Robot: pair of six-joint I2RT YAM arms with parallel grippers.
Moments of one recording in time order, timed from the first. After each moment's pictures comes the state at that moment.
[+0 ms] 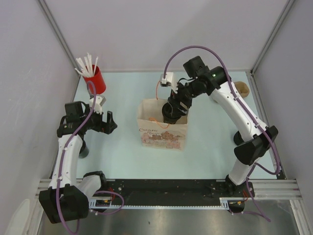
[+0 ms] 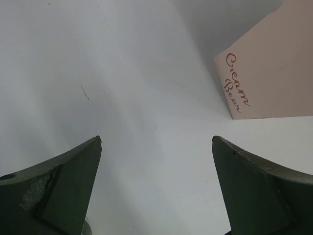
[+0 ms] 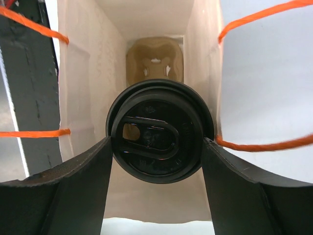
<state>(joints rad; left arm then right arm) 0.18 0.99 0.86 -0.67 0.56 0.32 0.58 1.73 2.00 -1.26 -0.59 -0.64</state>
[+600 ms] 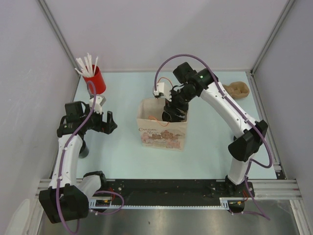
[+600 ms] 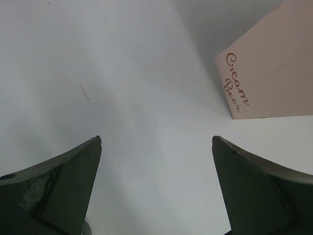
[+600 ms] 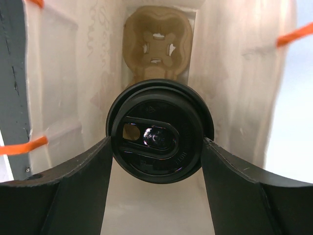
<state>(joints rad) 0.18 1.00 0.86 -0.67 0.56 0.33 0.64 1.81 2.00 -1.33 -0.50 -0.79</state>
